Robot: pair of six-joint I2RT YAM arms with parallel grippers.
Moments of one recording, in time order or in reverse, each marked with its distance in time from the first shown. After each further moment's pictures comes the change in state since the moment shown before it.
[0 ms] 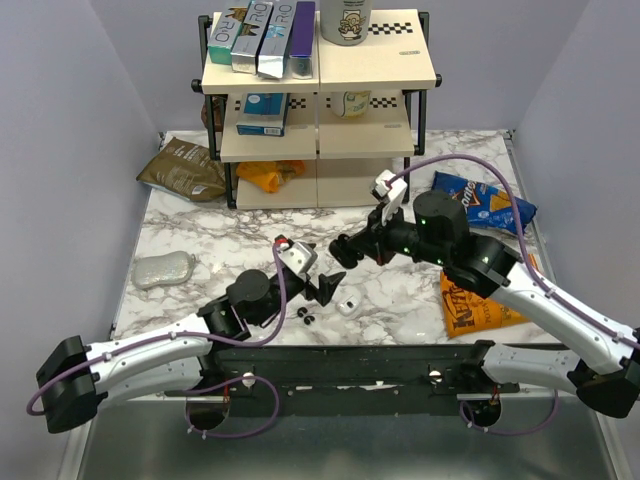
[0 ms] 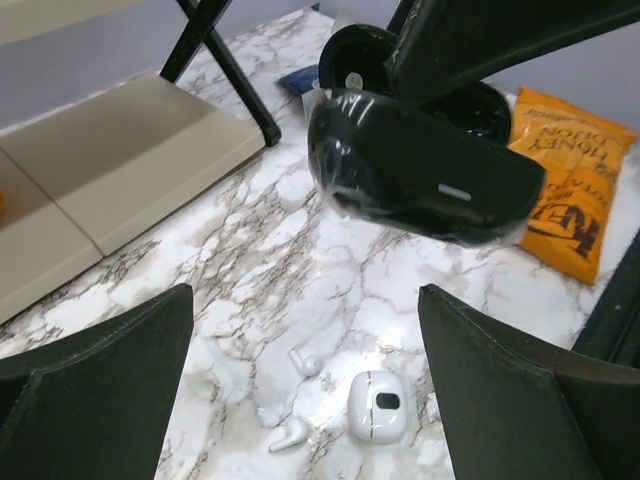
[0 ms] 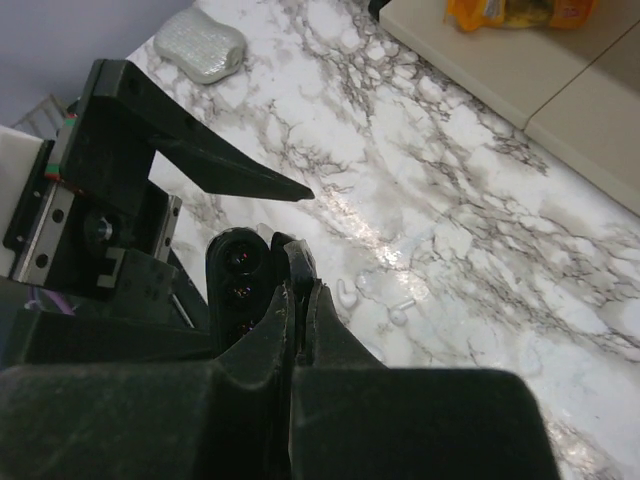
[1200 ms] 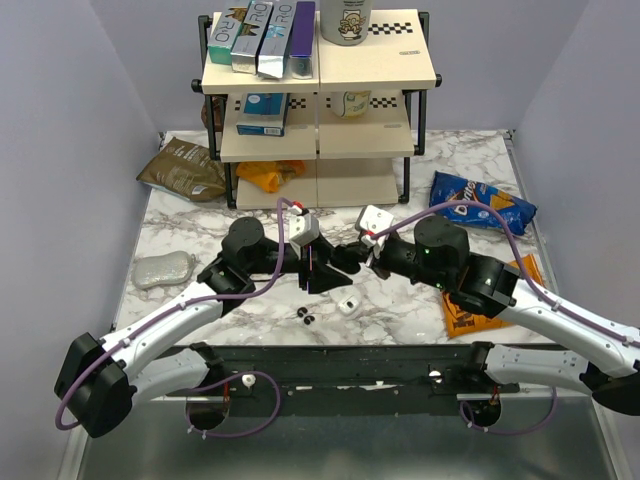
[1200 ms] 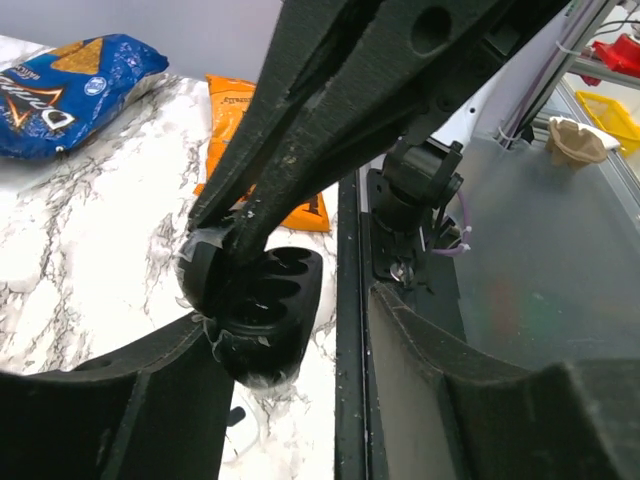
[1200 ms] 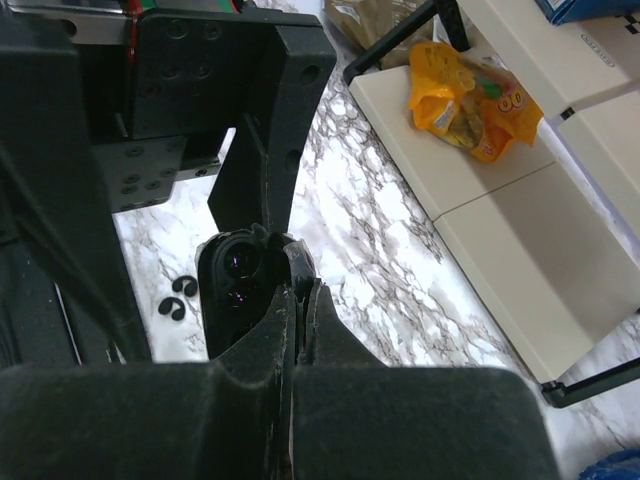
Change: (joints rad) left arm 0.342 0.172 0.262 -0.073 1.089 -0.198; right arm 0.174 -0.096 -0.096 0.107 0.154 -0.444
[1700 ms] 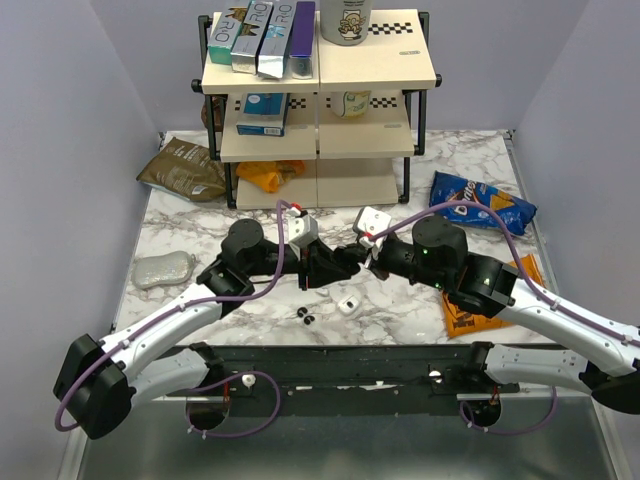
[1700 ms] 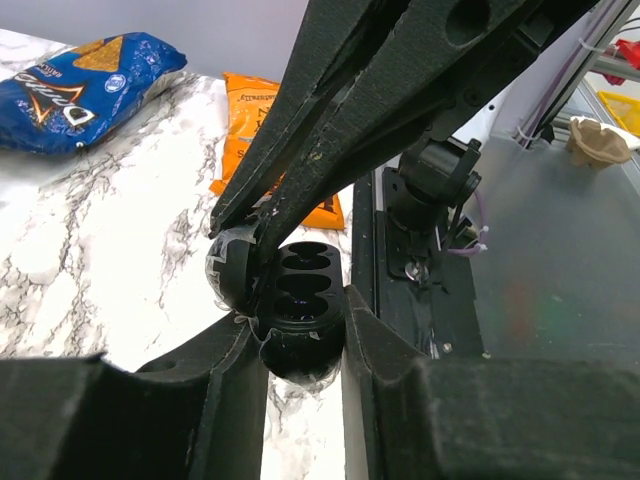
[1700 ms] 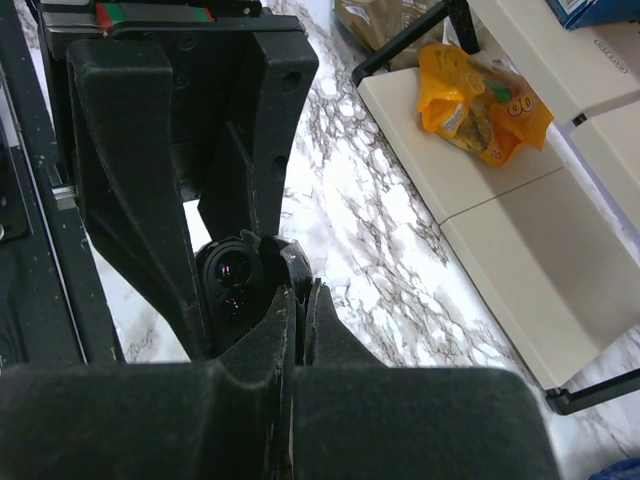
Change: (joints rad) left arm 0.002 -0.008 -0.018 -0.001 -0.037 0.025; right arm 0.001 0.010 0.006 -0.002 -0.007 0.005
